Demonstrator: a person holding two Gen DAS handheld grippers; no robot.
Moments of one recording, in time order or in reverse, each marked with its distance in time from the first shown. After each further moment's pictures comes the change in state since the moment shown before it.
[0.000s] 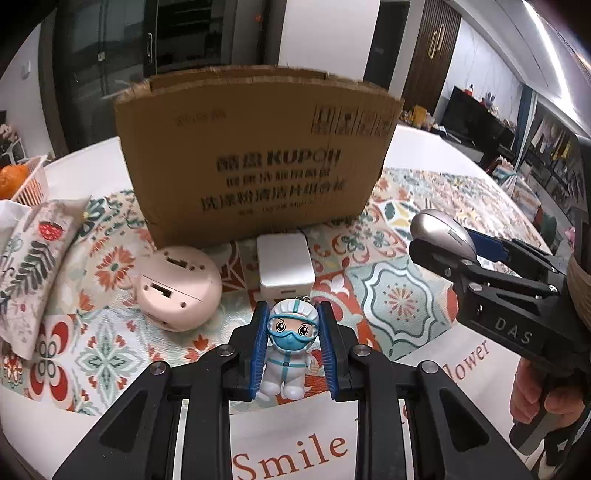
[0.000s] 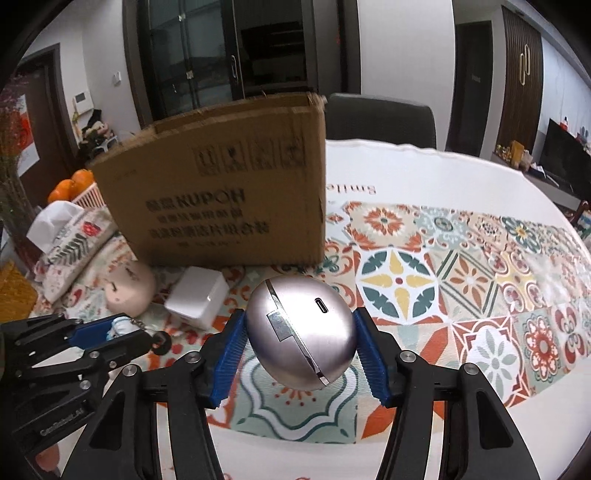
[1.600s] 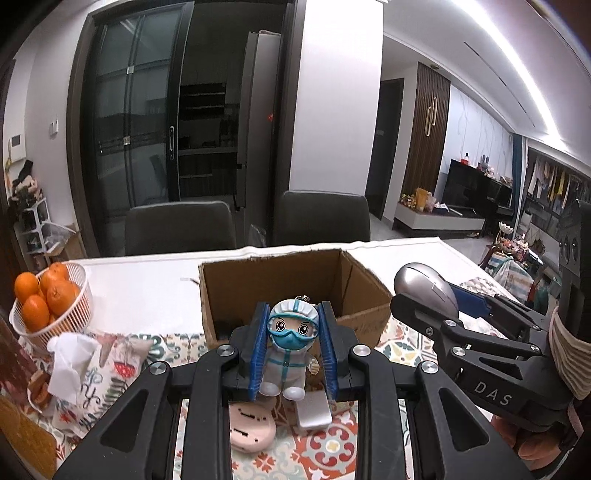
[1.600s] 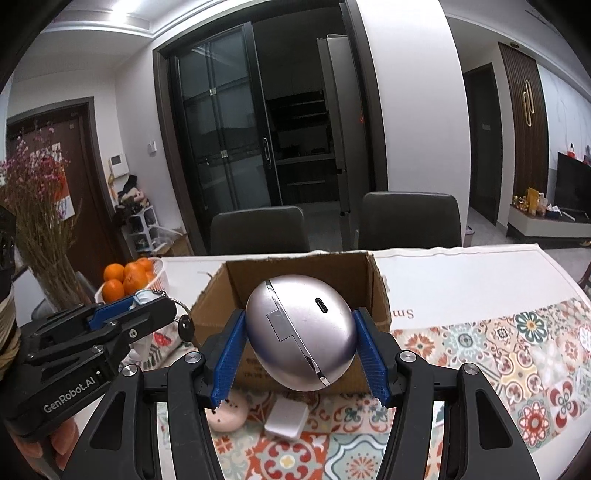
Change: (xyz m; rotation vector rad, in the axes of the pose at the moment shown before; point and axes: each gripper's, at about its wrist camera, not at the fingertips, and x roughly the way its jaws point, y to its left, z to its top) left arm -0.113 0.016 0.113 0.014 -0.354 0.051; right arm -0.078 0.047 0.098 0.011 -0.282 0.116
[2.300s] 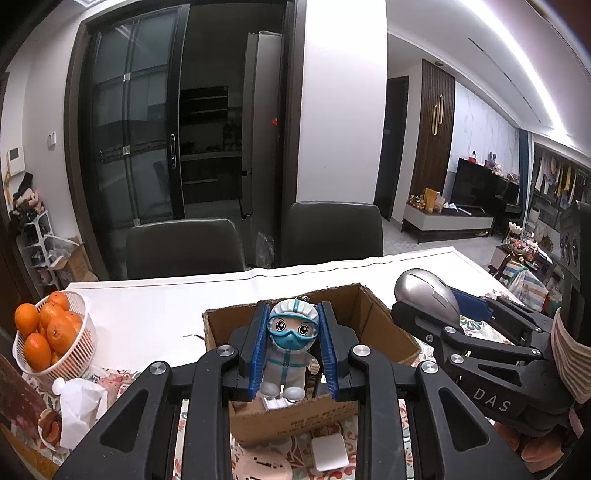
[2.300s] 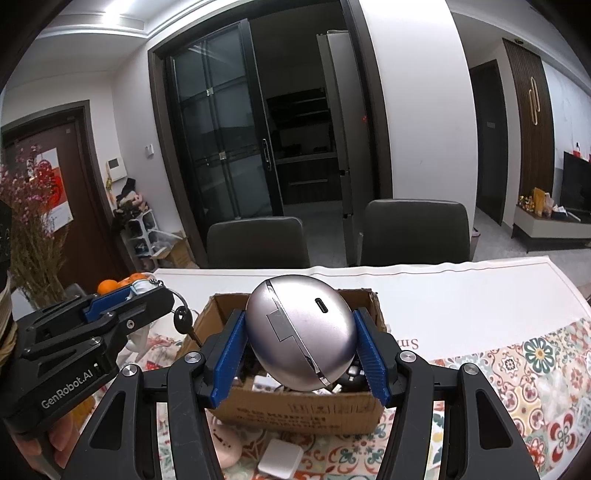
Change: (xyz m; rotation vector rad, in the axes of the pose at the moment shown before) left arm 0.046 0.007 0.054 0.015 0.006 0.036; right arm 0.043 -0.012 0.043 0.007 0.018 0.014
